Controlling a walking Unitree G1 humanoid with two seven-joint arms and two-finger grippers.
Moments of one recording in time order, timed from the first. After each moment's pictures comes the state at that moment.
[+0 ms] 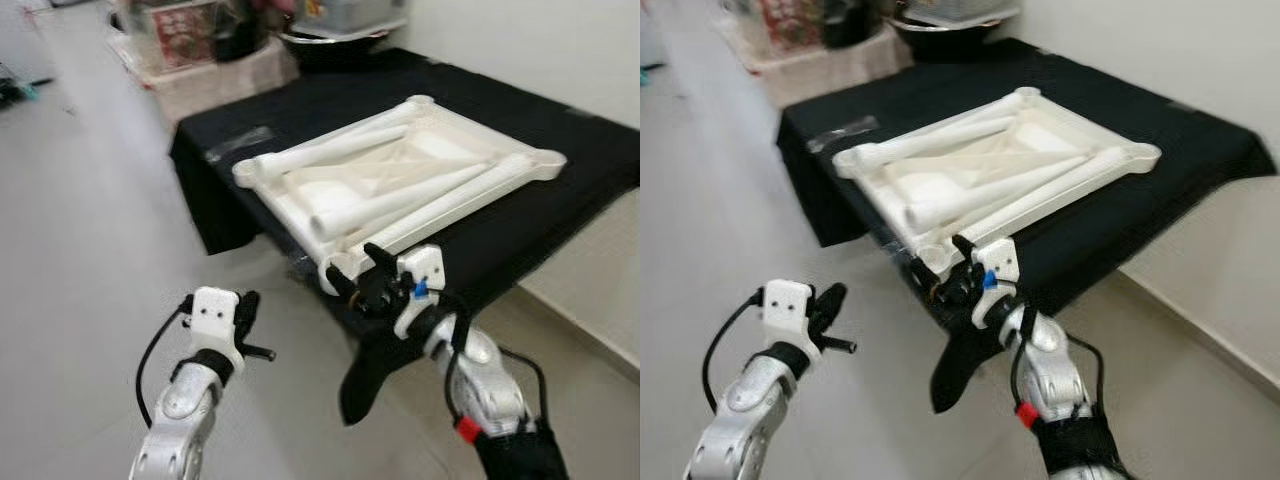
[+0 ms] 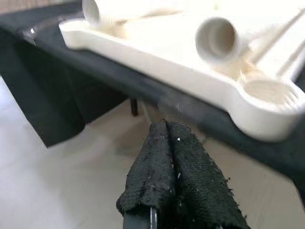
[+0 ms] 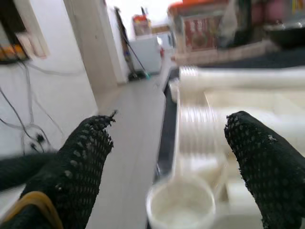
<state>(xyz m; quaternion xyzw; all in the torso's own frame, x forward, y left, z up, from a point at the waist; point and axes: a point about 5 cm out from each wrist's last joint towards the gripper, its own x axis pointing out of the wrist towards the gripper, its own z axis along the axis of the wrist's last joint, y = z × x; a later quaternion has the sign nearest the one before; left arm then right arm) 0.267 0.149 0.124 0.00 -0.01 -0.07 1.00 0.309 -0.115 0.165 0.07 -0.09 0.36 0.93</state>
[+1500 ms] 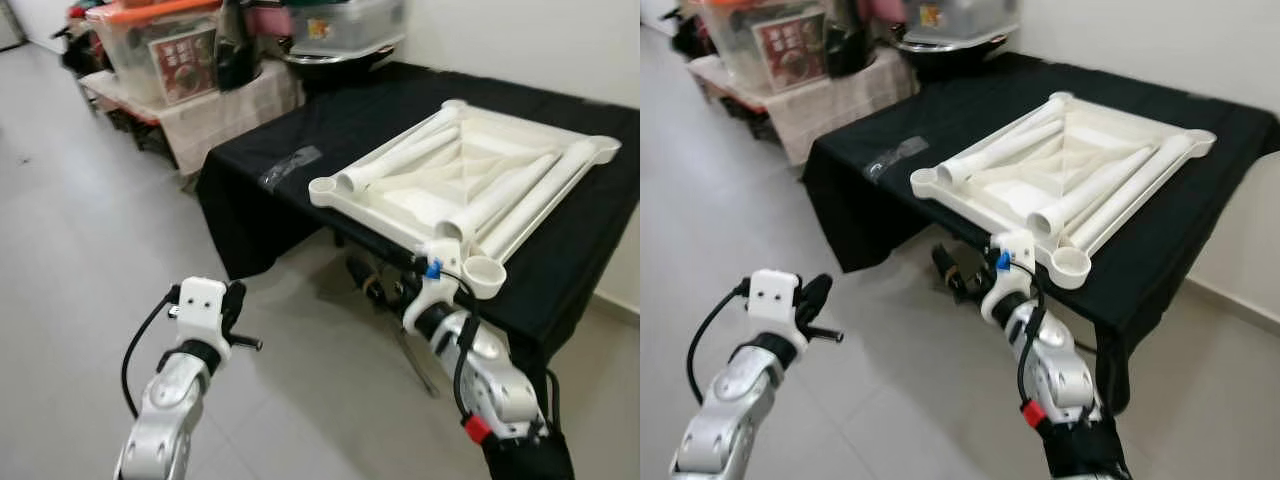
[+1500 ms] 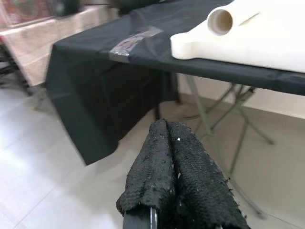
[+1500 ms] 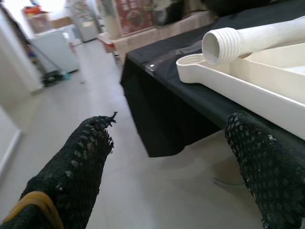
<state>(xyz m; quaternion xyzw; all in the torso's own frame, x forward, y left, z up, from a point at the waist) 0.278 0.157 0.137 0.01 -0.03 -0.07 1.00 0.316 -0.140 0.147 0.07 0.00 0.21 0.98</state>
